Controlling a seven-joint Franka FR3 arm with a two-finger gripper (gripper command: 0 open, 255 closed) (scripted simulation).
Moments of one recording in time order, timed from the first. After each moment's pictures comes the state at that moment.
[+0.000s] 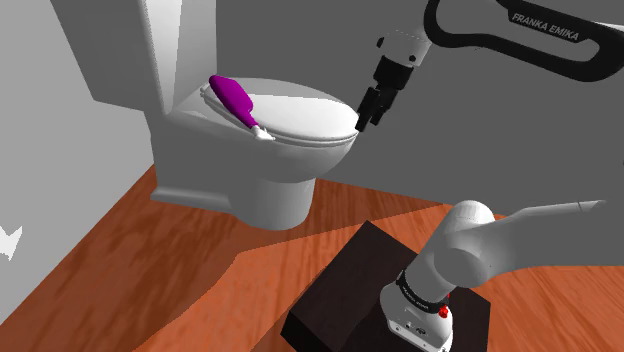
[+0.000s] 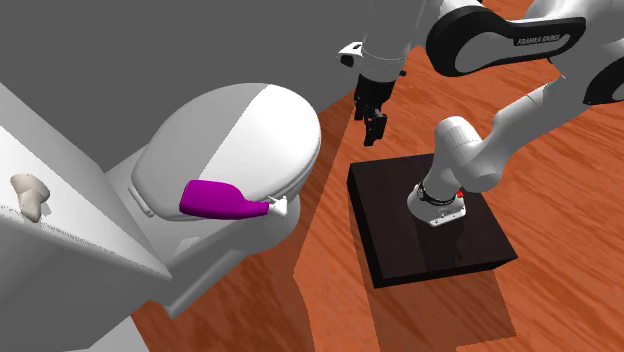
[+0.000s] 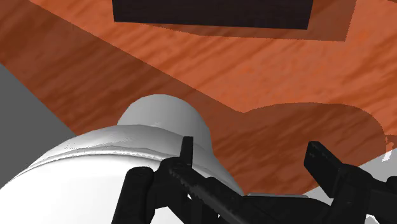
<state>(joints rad) 0.00 -0.74 -0.06 -2.28 0.02 1.58 -0.05</state>
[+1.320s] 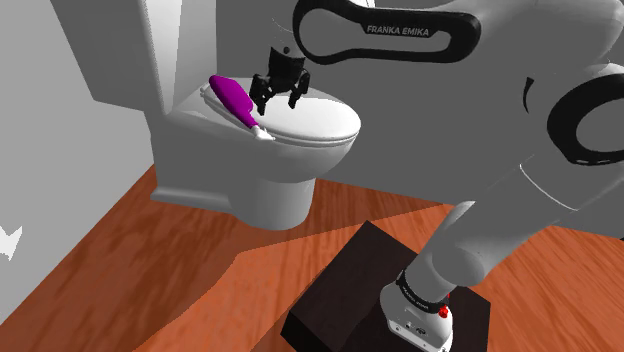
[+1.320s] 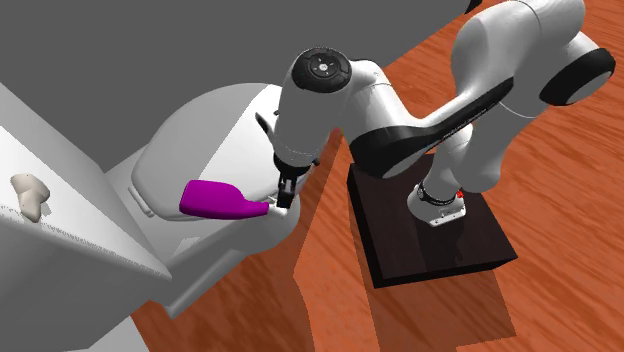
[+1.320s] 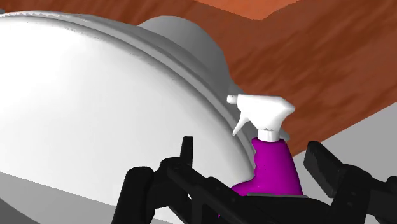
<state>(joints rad) -0.05 -0.19 0.28 -1.91 -0.17 1.89 0.50</state>
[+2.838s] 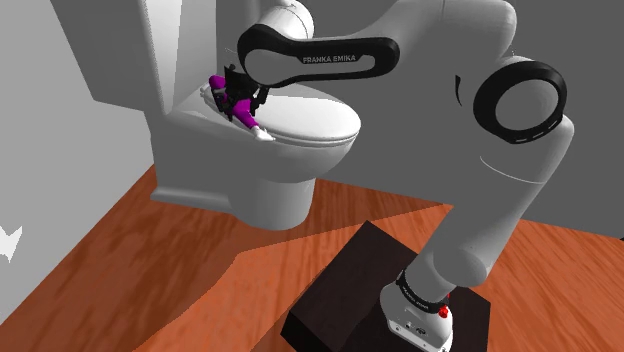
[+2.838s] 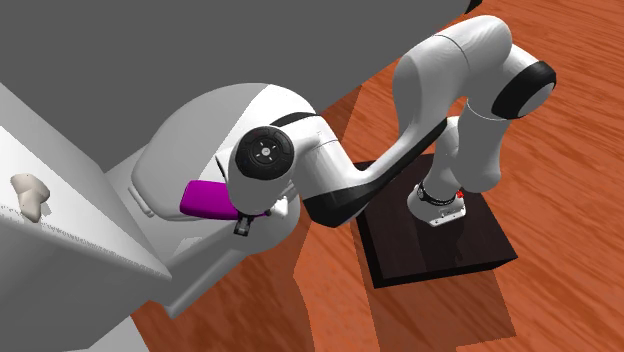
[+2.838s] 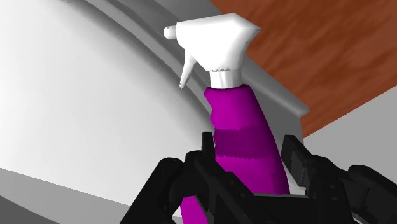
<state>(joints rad) -0.01 0.14 0.35 -1.69 -0.42 1.94 0.78</state>
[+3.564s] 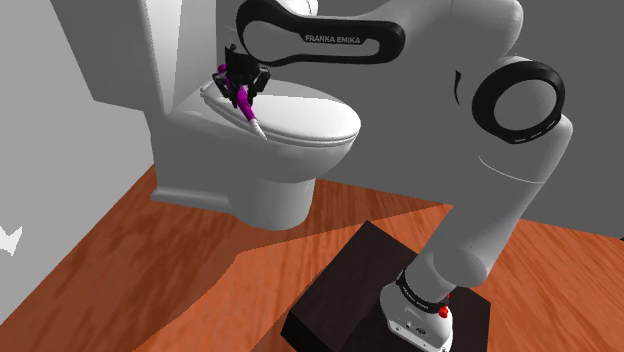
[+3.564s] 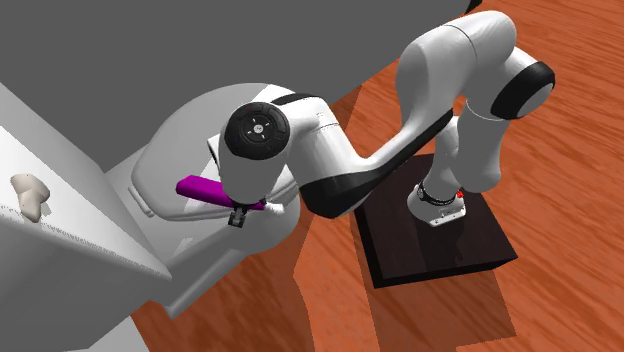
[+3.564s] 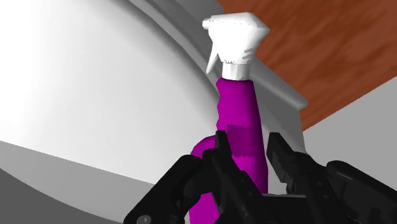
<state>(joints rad) -0.01 0.14 0.35 -1.59 -0.41 1.84 0.75</state>
